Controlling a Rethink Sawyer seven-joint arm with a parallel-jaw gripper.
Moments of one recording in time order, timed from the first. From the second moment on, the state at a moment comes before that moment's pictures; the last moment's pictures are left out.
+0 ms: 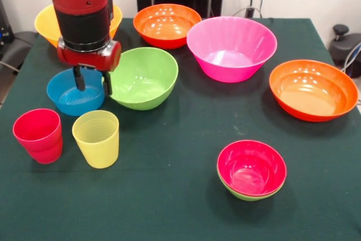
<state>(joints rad) -0.67 -0.47 0.25 1.46 -0.43 0.62 1.81</state>
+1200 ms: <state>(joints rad) -0.68 -0.41 0.27 1.44 -0.46 0.54 1.81</state>
